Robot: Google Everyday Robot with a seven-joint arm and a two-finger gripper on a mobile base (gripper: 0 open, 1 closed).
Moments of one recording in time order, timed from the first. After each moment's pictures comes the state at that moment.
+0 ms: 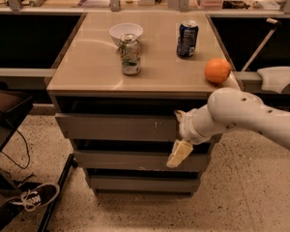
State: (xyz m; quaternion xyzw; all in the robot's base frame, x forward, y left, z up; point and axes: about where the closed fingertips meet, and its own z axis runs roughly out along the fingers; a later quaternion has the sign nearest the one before) arm 0.546 -0.100 0.662 -0.62 0.73 0.09 0.28
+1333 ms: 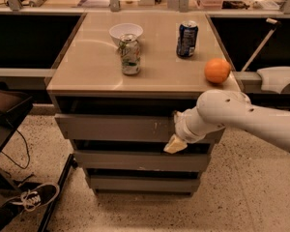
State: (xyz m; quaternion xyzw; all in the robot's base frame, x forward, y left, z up) arm 0.558 -0.097 0.630 -0.63 0.74 0.06 0.24
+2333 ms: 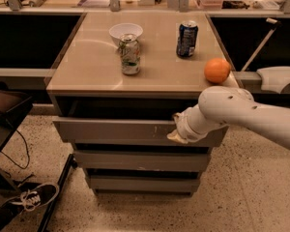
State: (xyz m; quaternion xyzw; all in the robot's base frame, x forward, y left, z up) arm 0.558 -0.097 0.647 -0.63 0.74 0.06 0.24
